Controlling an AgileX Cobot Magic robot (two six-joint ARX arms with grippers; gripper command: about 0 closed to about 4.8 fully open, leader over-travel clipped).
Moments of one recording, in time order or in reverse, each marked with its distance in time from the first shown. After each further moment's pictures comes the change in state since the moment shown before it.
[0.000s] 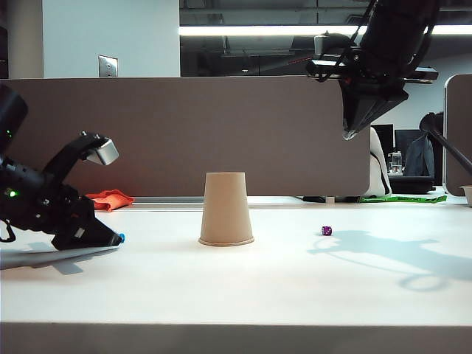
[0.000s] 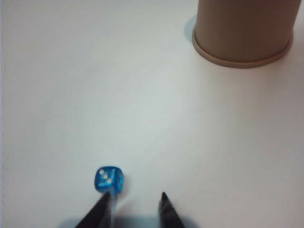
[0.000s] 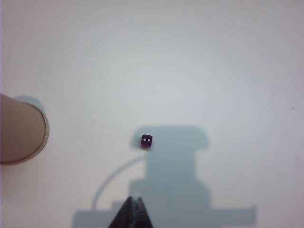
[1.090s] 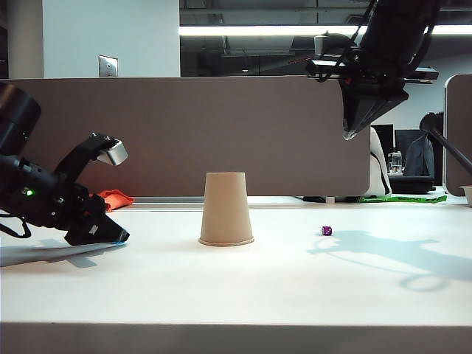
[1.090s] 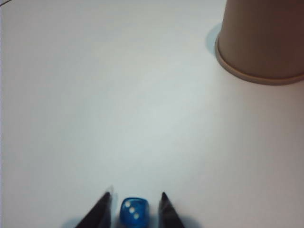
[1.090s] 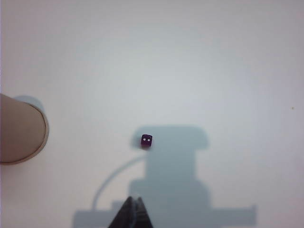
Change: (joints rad) left arm -0.006 0.055 0.077 -0.003 -0.019 -0.004; right arm 0.000 0.000 0.000 0.000 0.000 0.000
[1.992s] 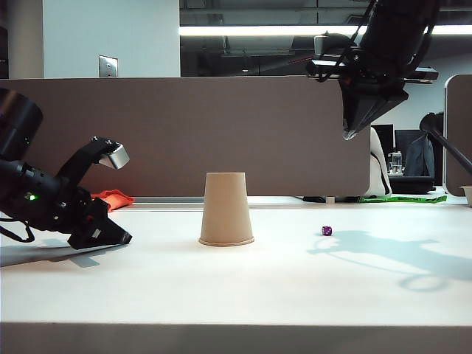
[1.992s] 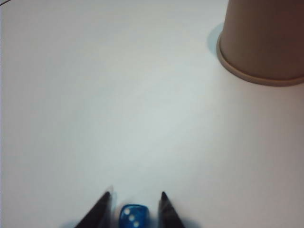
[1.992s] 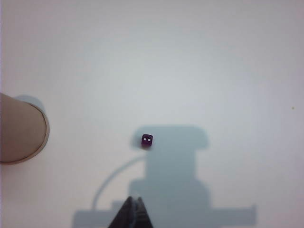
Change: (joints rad) left arm 0.000 0.032 0.007 0.028 0.006 0.000; right arm 0.000 0.000 0.000 0.000 0.000 0.000
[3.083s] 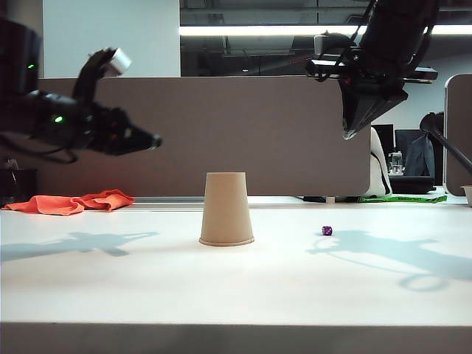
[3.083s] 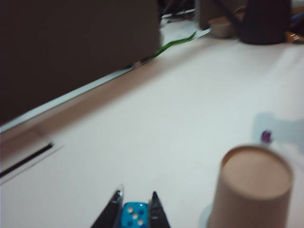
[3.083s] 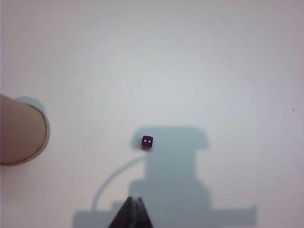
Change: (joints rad) left arm -0.041 -0.115 0.096 0.221 0.138 -0.270; right arm 0.000 0.000 0.000 0.004 0.000 0.000
